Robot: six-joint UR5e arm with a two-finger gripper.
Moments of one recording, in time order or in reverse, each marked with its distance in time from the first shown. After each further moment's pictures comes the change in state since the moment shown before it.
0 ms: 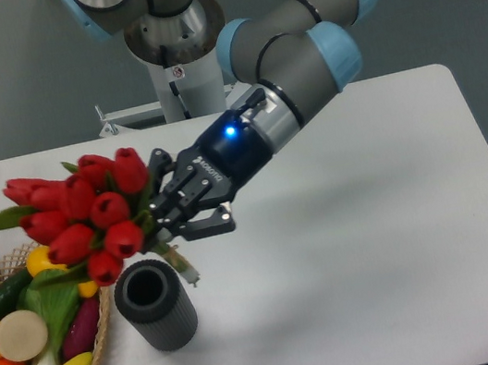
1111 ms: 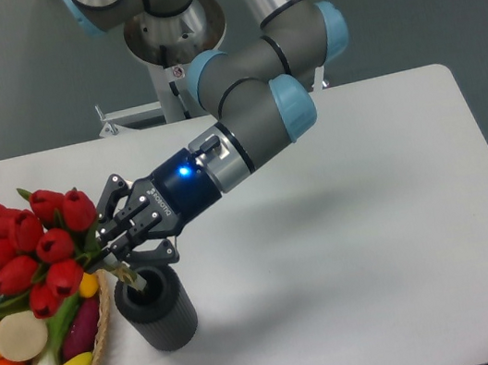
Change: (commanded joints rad) arm -0.049 -0.066 -0.071 -0.002 0.003 -0.002
